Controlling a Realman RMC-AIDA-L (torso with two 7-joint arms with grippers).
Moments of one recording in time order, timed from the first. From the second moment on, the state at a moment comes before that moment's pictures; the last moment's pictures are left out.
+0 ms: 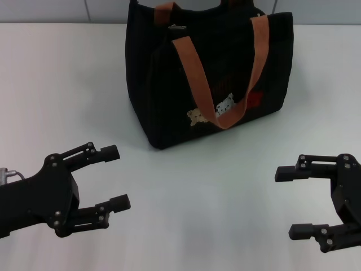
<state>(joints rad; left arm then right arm) -0.28 -2.04 0.63 0.48 1.86 2.00 -0.92 0.43 2.05 -0.66 -0.64 -1.99 -2.13 1.09</state>
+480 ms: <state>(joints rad) -0.28 -2.05 0.63 0.48 1.87 1.97 -0.92 0.43 2.05 -0.66 -0.64 -1.98 -2.13 1.09</state>
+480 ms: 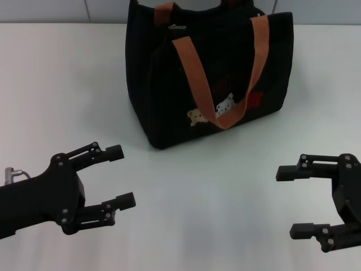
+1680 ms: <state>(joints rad) -0.59 -2.08 0.53 -0.08 1.55 1.24 -0.60 0.30 2.05 0.05 -0.44 -1.97 -2.06 1.03</state>
